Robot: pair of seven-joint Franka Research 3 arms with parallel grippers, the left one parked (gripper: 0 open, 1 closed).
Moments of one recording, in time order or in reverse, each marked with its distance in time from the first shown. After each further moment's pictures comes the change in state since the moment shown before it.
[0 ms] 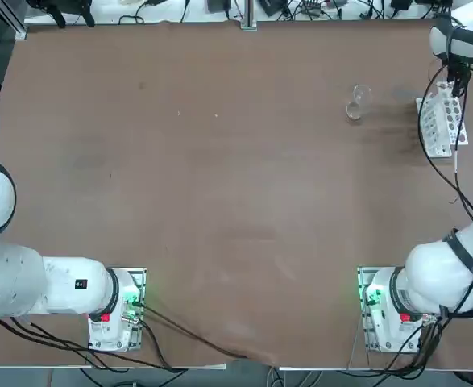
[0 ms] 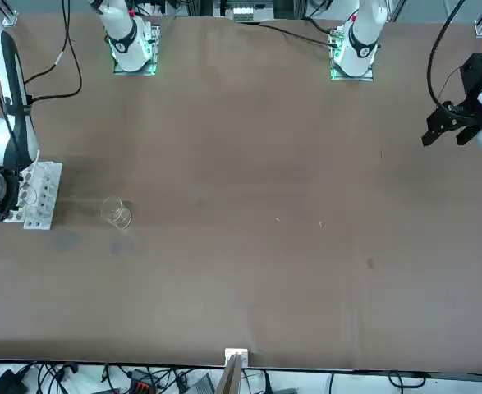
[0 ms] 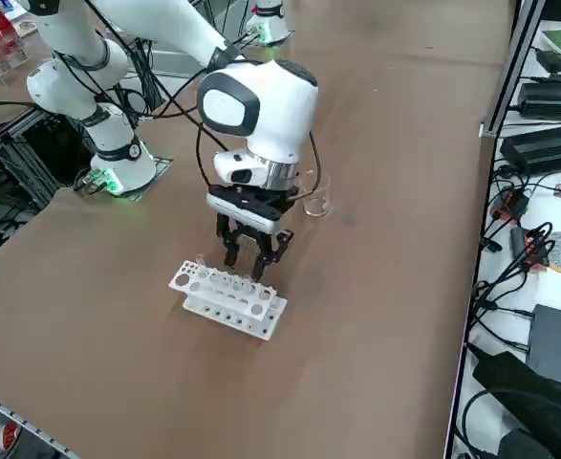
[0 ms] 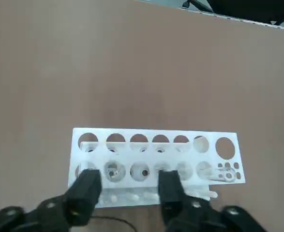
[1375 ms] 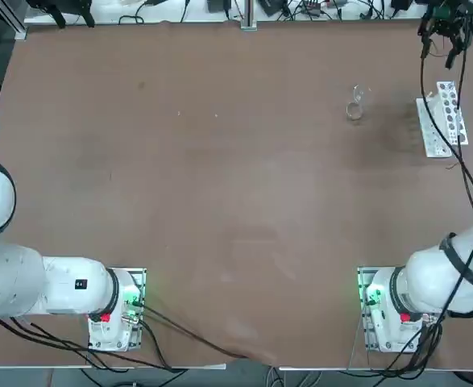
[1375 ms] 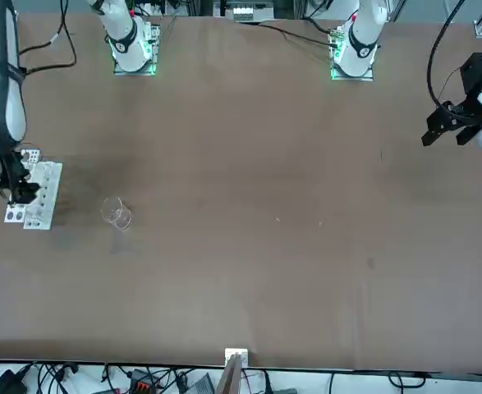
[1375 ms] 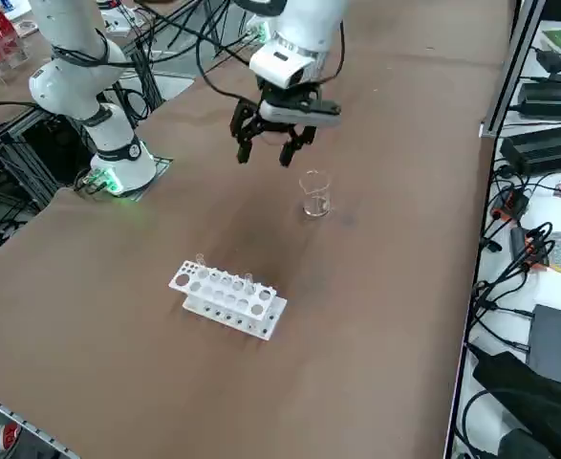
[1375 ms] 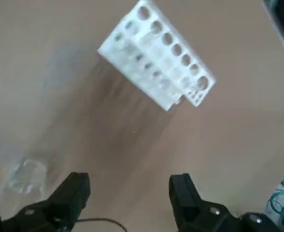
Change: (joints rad) arm 0.148 -0.083 0.039 0.272 0.387 -0.544 -0.786
